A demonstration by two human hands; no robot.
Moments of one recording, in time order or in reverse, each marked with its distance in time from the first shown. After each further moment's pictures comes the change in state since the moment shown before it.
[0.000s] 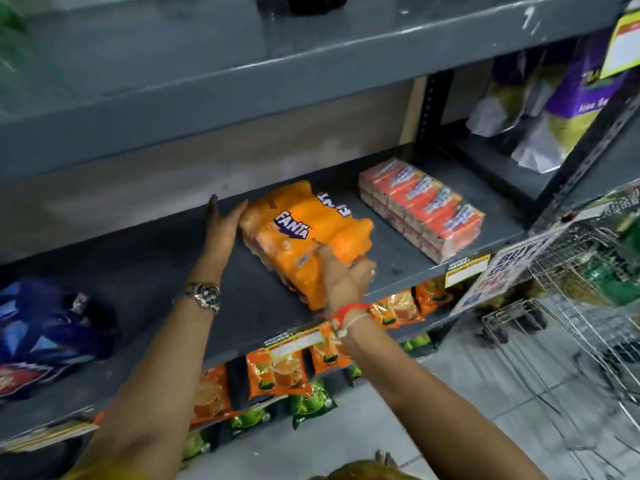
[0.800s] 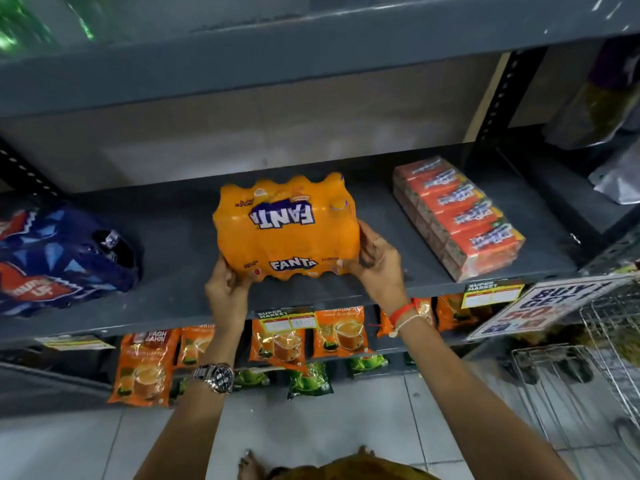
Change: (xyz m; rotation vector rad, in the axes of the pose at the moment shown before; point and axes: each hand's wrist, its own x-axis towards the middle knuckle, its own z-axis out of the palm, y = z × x) left_hand -0.131 -0.096 0.019 -0.163 0.343 0.147; right_hand 0.076 -0.014 -0.058 -0.247 -0.514 -0.345
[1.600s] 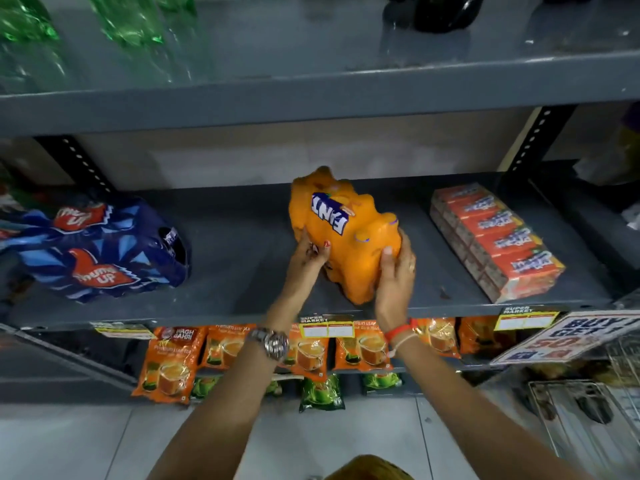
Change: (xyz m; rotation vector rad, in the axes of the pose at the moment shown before) left_hand 0.014 0.063 0.023 -0.117 -0.361 -0.211; right_hand -0.018 -0.013 0.070 -0.067 0.385 -0.114
